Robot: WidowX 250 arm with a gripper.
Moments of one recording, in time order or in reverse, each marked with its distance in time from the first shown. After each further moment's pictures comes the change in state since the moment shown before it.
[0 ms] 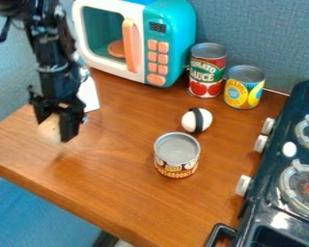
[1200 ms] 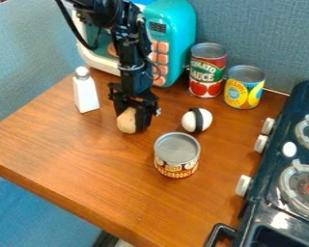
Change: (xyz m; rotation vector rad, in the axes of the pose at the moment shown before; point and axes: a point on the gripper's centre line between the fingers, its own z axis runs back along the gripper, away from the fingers) arm 0.095 -0.063 -0.029 -0.074 -0.017 -0.124
